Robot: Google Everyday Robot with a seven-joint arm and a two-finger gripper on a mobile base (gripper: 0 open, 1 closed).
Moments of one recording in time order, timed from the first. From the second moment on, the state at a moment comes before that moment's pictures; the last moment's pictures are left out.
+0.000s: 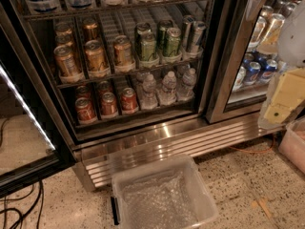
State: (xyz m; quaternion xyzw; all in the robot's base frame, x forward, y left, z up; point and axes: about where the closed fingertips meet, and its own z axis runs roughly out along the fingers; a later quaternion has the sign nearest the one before) arm 0.438 -0.216 0.977 -0.60 0.78 -0.04 0.16
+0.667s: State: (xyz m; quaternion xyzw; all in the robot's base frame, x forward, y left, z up) arm 0.437 -0.211 0.974 -0.61 0.78 -0.03 0.17
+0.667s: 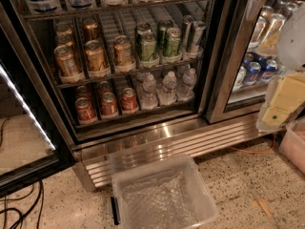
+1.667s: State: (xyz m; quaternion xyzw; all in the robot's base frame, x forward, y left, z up) arm 0.457 -0.133 0.934 -0.64 0.68 0.07 0.35
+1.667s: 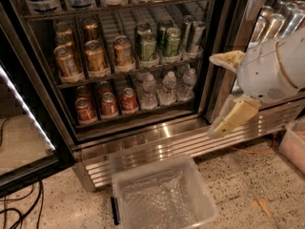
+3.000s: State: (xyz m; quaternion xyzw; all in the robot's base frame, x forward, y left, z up) arm 0.510 -0.052 0.945 -0.55 0.63 0.17 0.52
